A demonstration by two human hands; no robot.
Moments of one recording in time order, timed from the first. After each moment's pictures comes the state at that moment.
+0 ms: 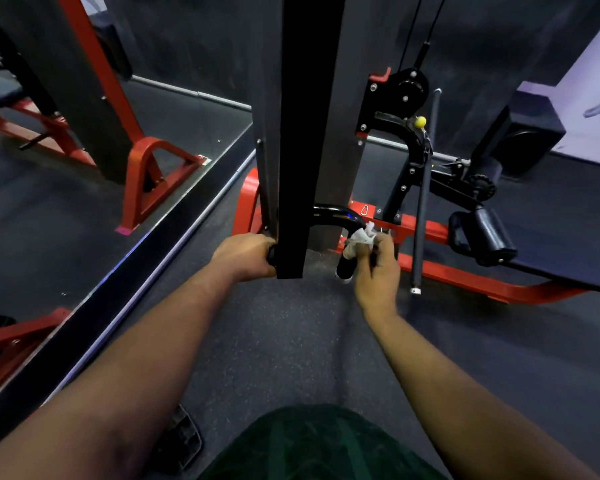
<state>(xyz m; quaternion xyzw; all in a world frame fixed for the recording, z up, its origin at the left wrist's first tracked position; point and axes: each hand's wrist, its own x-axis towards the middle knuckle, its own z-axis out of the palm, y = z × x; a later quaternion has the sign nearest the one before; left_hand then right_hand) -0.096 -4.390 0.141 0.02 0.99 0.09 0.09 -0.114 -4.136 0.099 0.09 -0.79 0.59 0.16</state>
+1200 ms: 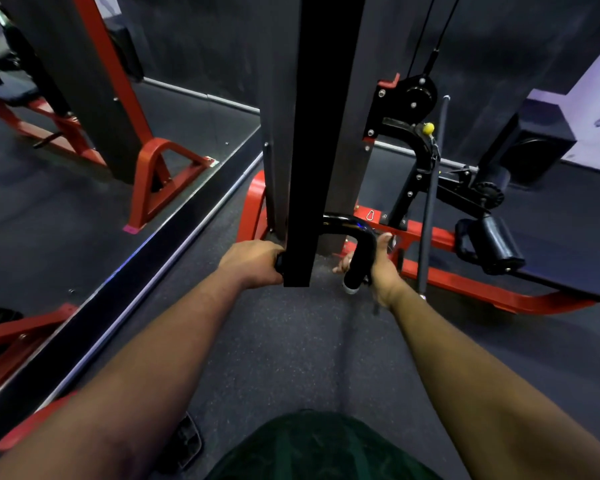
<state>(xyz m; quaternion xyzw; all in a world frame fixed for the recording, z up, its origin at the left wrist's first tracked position) -0.088 -4.384 0.143 0.02 0.99 0.09 0.08 -0.162 -4.128 0.090 0.07 -0.67 0.70 -0.24</state>
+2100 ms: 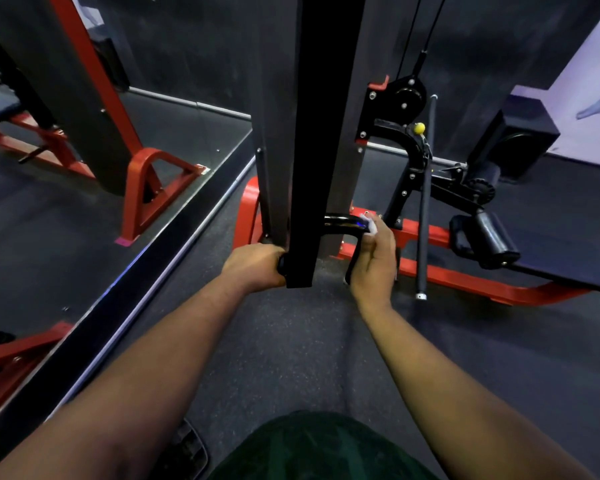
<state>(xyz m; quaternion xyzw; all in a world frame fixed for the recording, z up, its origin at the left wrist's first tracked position) -0.096 -4.390 0.147 0.03 0.99 0.09 0.07 -0.127 -4.175 0.120 0.09 -0.79 0.55 0.28</state>
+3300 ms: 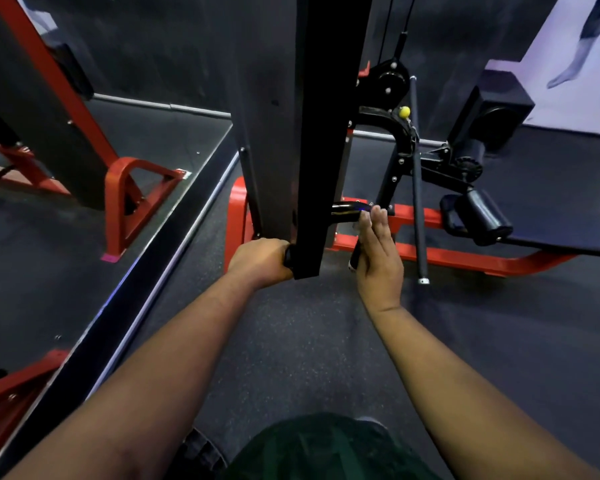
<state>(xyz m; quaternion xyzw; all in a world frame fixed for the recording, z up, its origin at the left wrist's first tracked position) -0.129 -4.407 0.135 0.06 0.99 0.09 0.07 -0.134 -4.175 0.091 0.19 -0.84 0.36 0.36</state>
